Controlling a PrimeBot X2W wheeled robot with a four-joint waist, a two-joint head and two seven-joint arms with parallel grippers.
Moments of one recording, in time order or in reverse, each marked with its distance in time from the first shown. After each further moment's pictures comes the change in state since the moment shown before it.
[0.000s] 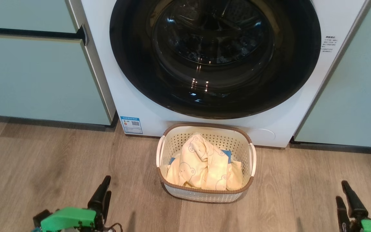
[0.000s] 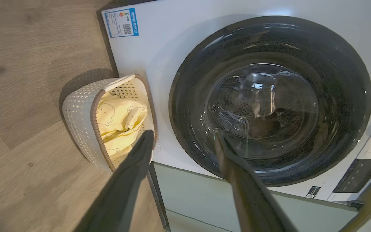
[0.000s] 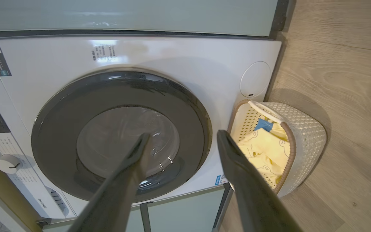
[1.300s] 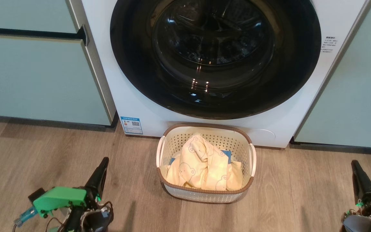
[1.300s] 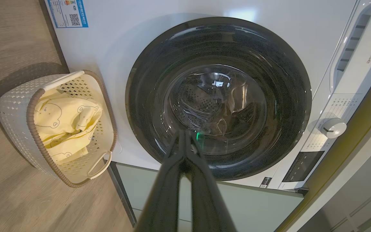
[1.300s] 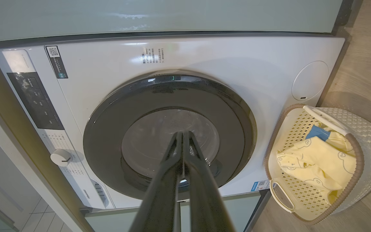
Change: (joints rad) left arm -0.064 0.022 0.021 -0.081 -0.110 0.000 0.063; right arm -0.083 -0.027 -0.042 -0.063 0.075 0.000 0.063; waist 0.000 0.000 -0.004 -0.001
